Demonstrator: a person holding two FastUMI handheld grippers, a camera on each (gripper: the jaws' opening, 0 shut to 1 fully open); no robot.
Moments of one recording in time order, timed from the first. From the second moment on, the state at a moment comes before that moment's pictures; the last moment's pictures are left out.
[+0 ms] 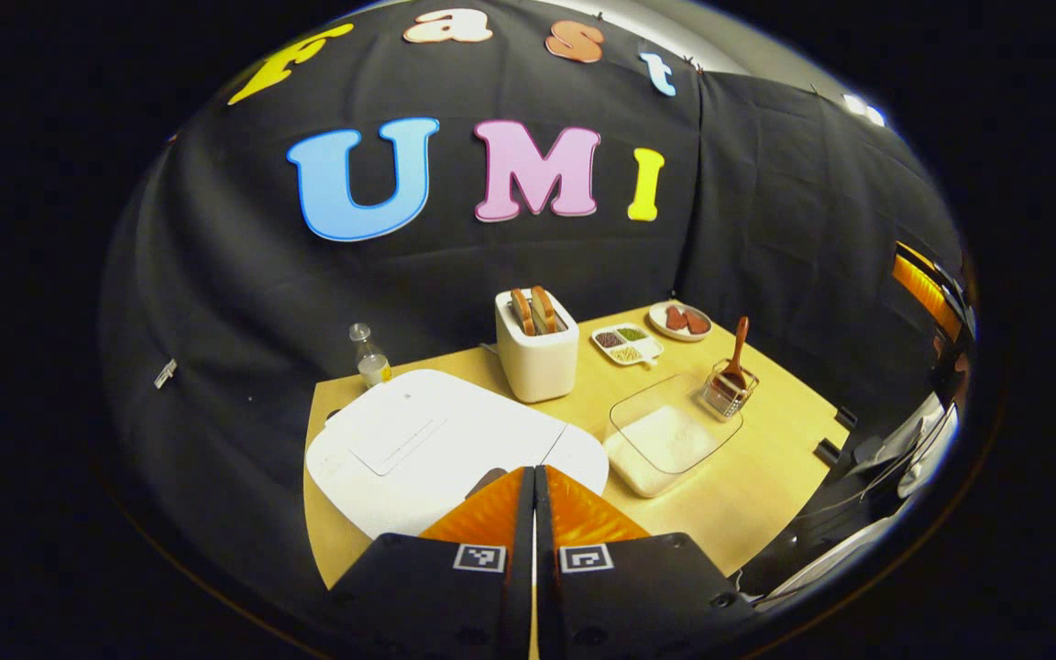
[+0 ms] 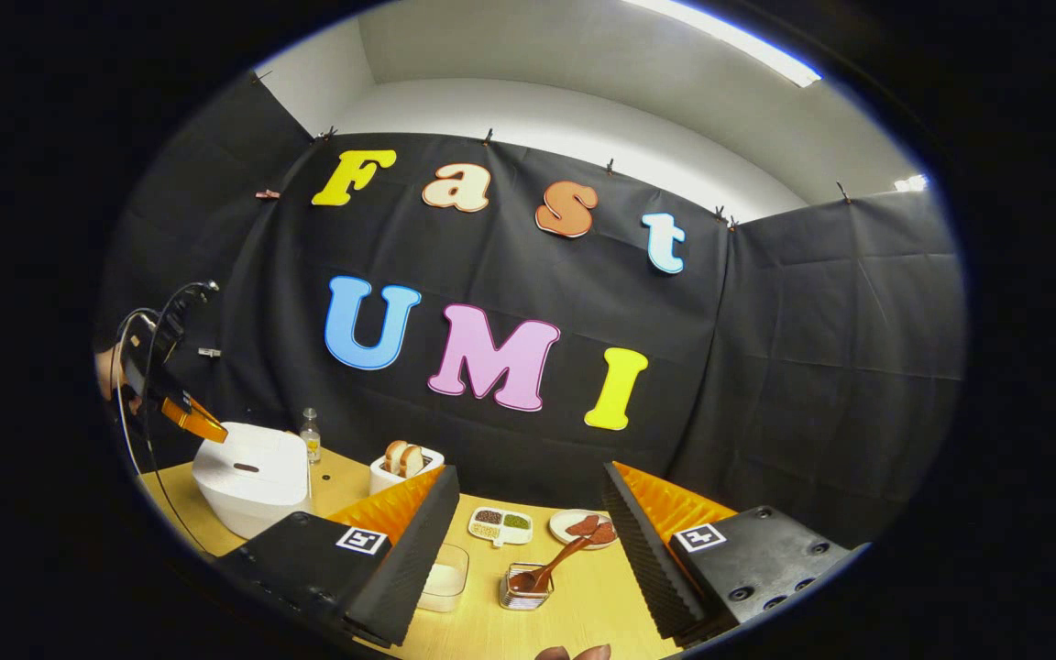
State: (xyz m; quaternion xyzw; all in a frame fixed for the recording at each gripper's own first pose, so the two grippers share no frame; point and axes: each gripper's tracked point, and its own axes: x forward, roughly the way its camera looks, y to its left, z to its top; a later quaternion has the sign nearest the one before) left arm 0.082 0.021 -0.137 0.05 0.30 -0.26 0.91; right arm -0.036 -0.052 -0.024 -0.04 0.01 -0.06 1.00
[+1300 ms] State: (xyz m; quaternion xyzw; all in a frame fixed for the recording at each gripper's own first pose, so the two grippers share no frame) left arm 0.129 0.035 -0.224 0.16 0.45 -0.32 0.81; right arm -0.055 -0.079 -0.056 -0.03 0.05 -0.11 0.99
